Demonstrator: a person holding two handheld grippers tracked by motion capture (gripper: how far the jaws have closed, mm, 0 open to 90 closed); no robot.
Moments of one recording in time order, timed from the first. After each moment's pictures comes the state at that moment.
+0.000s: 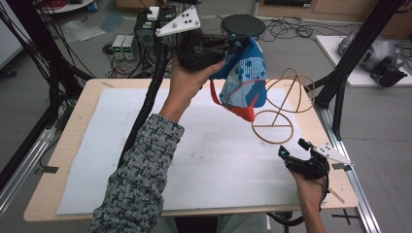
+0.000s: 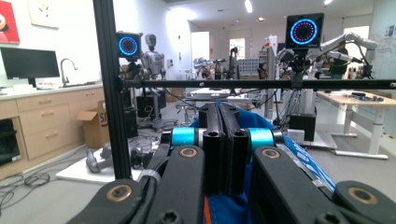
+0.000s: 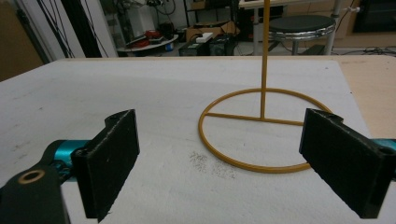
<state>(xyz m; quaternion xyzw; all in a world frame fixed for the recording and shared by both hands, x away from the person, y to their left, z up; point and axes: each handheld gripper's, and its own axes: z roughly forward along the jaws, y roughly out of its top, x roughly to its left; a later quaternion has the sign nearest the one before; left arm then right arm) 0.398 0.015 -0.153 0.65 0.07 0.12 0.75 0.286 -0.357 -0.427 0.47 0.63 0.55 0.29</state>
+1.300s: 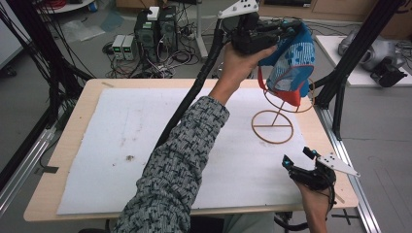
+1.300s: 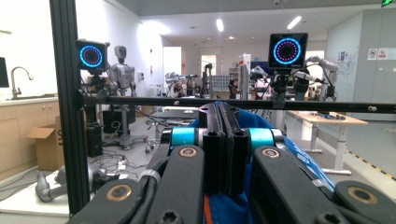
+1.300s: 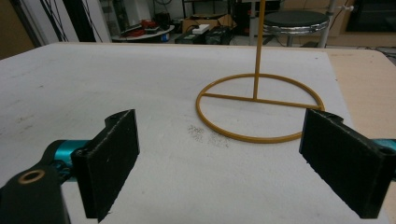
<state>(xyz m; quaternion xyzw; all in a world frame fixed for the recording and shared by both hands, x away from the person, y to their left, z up) 0.451 -0.090 -0.152 0.63 0.05 0.06 0.77 0.258 -0.364 -0.430 0.47 0.65 0.52 0.30</state>
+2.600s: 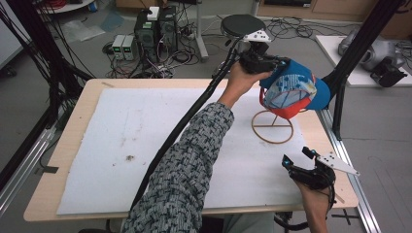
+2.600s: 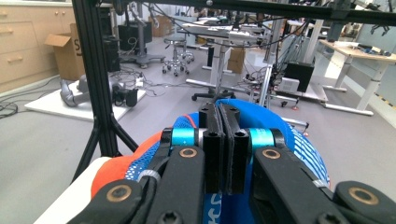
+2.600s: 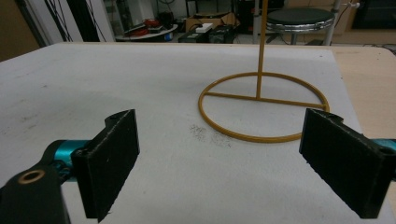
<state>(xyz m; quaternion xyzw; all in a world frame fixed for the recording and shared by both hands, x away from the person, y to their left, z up) 0.508 -0.128 -0.238 0.74 0.12 0.05 0.66 0.261 -0.365 -0.431 0.47 0.65 0.53 0.29</state>
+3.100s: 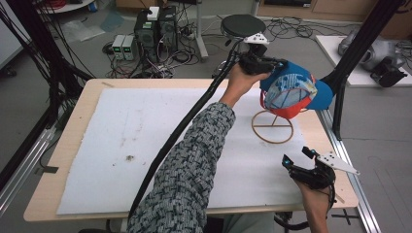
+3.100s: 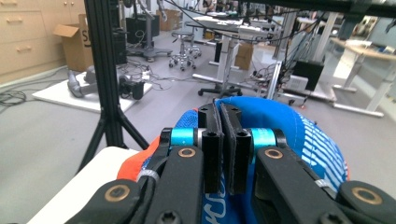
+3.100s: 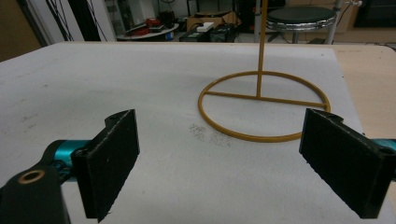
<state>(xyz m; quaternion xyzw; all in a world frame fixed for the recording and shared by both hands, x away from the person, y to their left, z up) 0.520 -0.131 -0.251 0.74 0.14 0.05 0.65 0.263 -0.366 -0.432 0.47 0.65 0.53 0.29</state>
